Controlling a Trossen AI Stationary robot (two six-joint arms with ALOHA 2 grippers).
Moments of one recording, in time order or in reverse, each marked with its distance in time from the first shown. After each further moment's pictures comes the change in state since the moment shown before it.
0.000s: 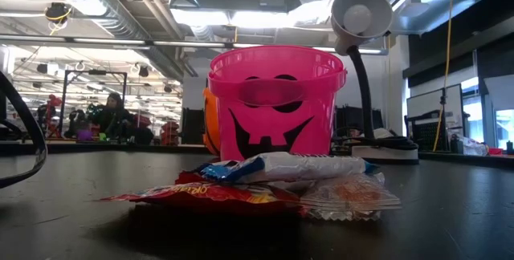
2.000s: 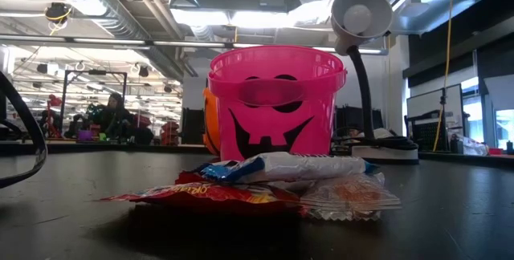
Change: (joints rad) left arm 0.075 0.000 0.000 0.028 0.072 0.029; right arm 0.000 0.001 0.000 0.011 0.211 0.003
